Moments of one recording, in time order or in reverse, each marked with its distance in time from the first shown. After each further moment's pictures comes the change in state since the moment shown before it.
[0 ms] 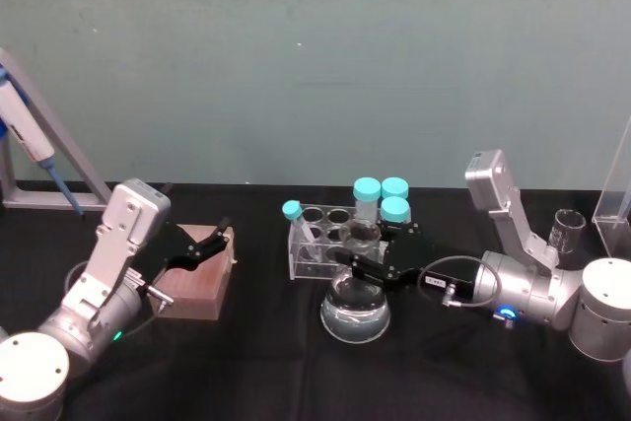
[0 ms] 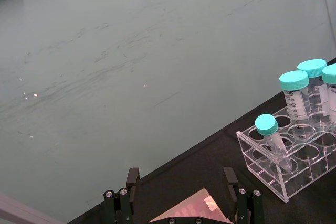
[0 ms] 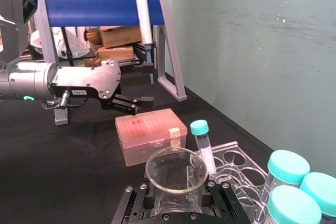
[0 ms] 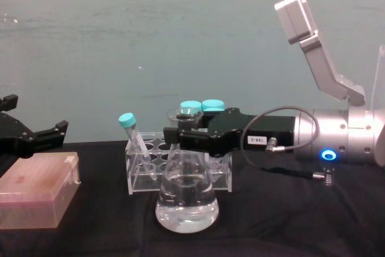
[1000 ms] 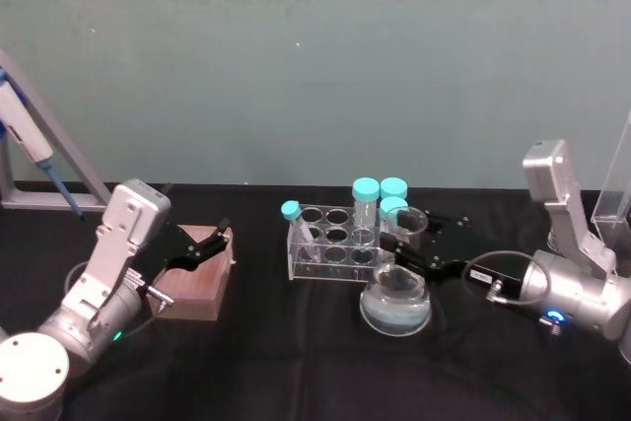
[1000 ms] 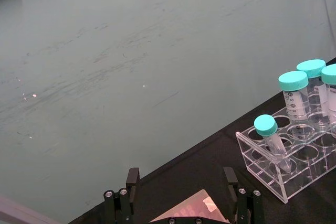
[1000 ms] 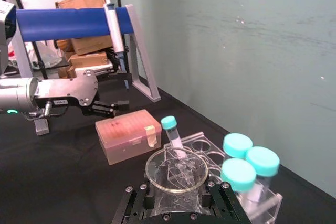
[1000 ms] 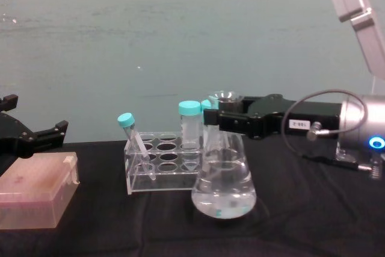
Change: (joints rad) left arm 0.000 0.000 0.000 0.000 0.000 0.000 0.000; right arm -0.125 0.140 0.052 -0.281 0.055 0.139 -0.126
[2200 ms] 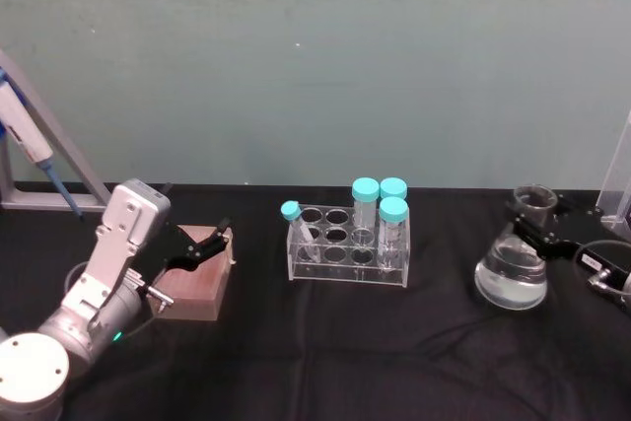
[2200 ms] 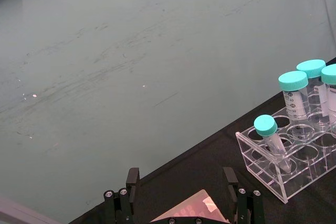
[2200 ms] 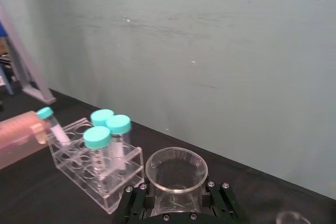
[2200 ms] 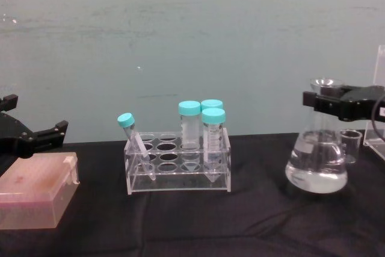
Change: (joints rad) left arm 0.000 0.000 0.000 0.000 0.000 0.000 0.000; right arm -0.129 0.111 0.182 -0.102 0.003 0.038 -0.256
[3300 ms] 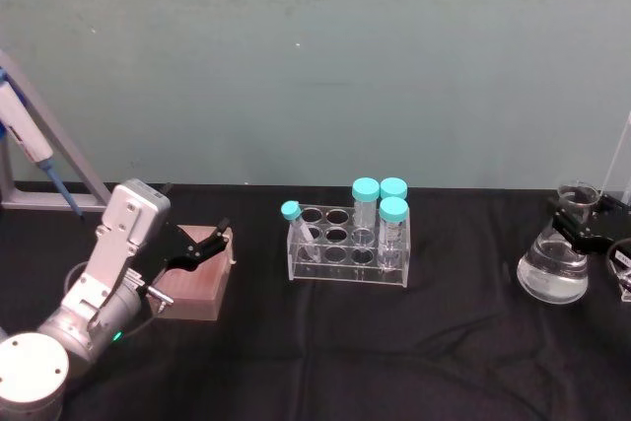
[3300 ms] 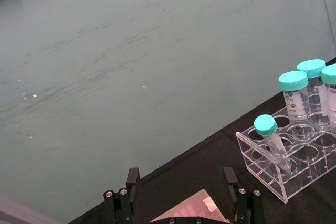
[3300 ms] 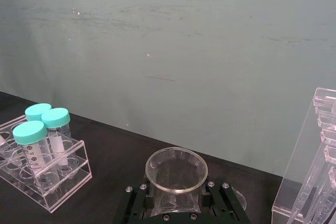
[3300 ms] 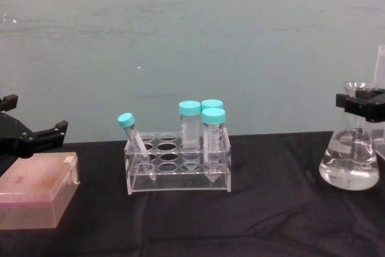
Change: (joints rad) left arm 0.000 0.000 0.000 0.000 0.000 0.000 0.000; right arm -0.012 -0.032 0.104 0.053 -0.090 -0.001 -0.078
